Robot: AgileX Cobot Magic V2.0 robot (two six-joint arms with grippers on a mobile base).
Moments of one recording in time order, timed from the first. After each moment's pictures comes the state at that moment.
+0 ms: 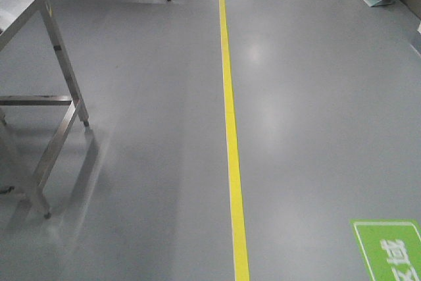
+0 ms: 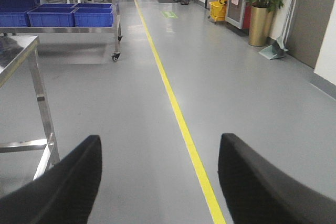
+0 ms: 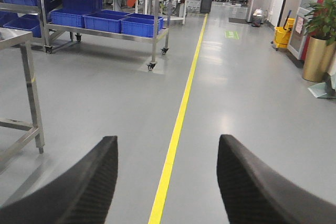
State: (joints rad) left arm -0.14 0.35 -0.33 -0.05 0.20 -0.03; right arm 0.10 0.33 -0.42 0.19 0.27 -0.29
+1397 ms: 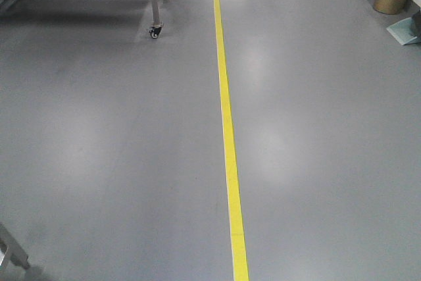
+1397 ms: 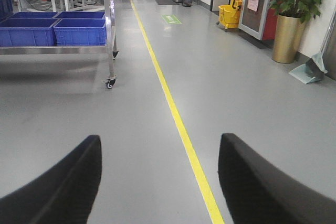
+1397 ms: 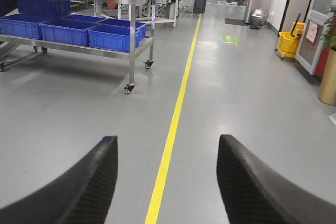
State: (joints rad) left arm -0.14 0.35 -0.33 -0.05 0.20 -0.03; right arm 0.10 0.33 -0.42 0.19 0.27 -0.29
